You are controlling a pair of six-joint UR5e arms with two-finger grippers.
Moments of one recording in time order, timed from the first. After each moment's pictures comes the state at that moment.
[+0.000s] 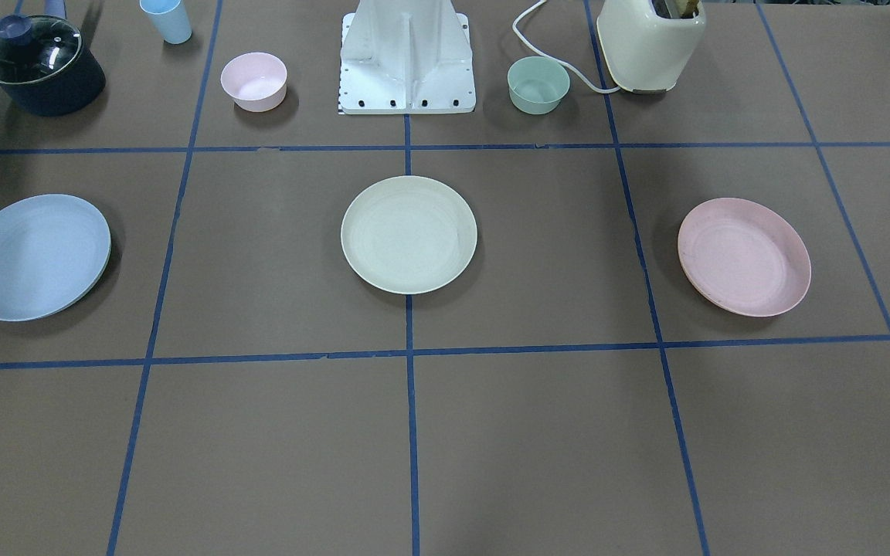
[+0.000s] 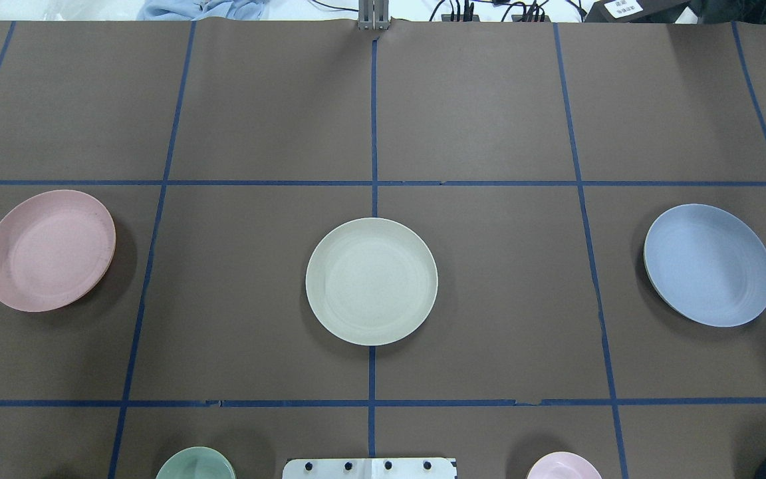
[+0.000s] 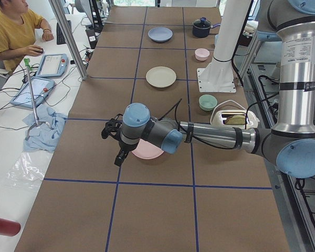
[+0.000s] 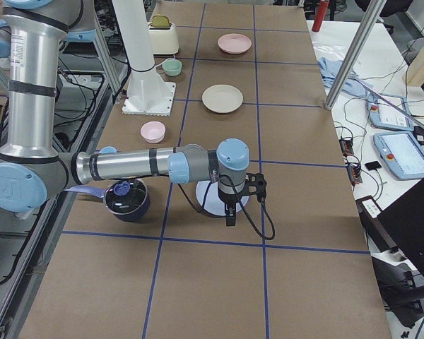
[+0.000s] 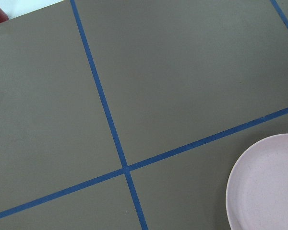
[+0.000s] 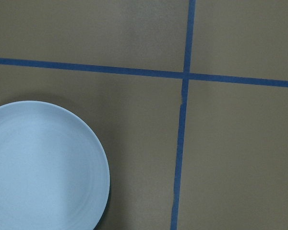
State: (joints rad) left arm -1.52 -1.52 -1.72 -1.94 -2.33 -0.01; right arm 1.48 -1.71 1.83 -1.56 2.32 0.09
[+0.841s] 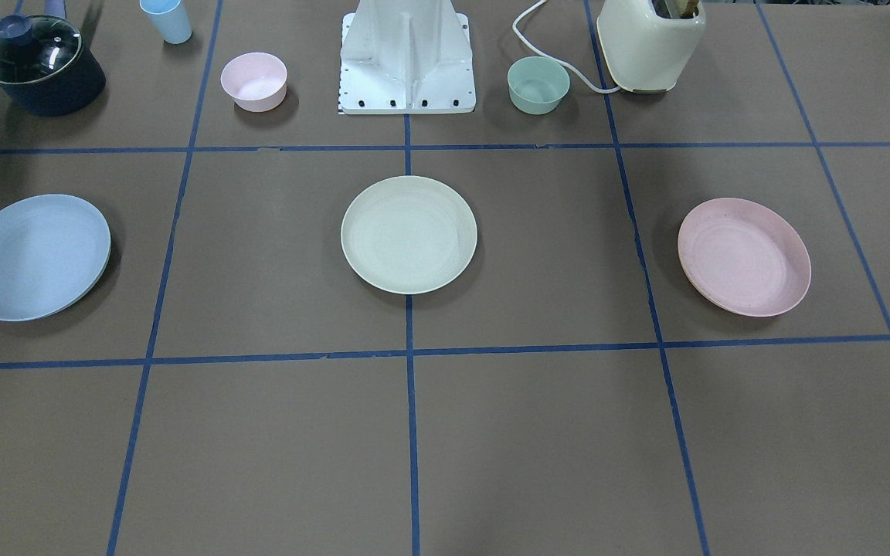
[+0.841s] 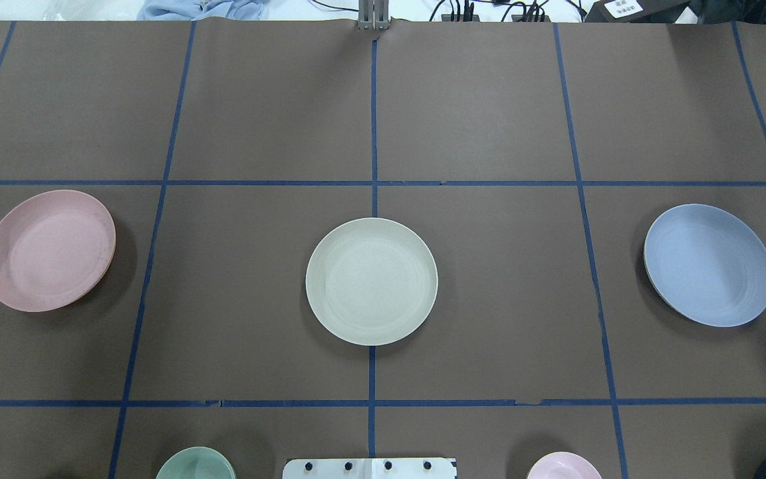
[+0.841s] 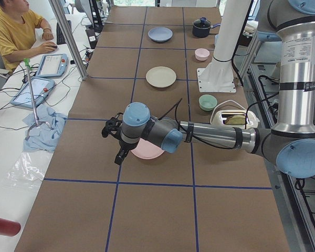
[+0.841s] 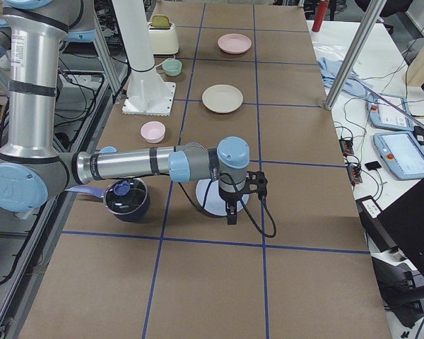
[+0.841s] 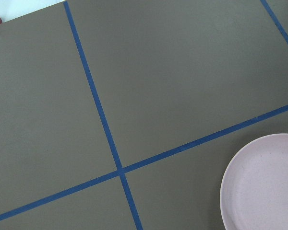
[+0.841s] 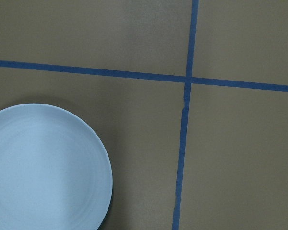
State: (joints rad) left arm -1.51 -1.52 -1.72 -1.95 -2.34 0.00; right arm 1.48 -1.70 1.84 -1.56 2.32 0.09
